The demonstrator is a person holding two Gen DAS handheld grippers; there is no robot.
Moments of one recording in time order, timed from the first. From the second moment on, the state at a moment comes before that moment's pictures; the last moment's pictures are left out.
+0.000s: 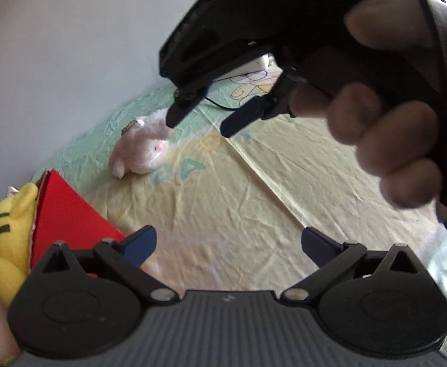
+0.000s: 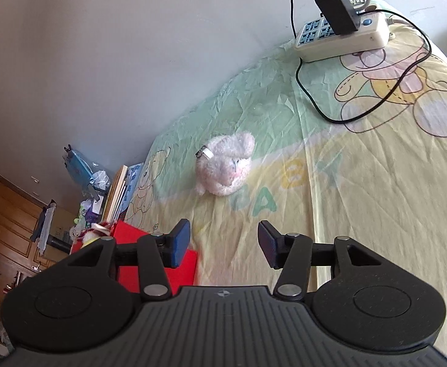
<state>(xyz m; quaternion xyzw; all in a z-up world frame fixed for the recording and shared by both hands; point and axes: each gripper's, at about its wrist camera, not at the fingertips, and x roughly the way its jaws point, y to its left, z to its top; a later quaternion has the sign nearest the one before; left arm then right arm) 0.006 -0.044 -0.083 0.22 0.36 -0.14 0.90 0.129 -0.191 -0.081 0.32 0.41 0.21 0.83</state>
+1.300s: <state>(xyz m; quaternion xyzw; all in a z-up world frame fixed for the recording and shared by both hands) -0.031 -0.027 -0.073 0.22 0.32 -0.18 0.90 0.026 -0.234 -0.057 0.40 0.35 0.34 0.78</state>
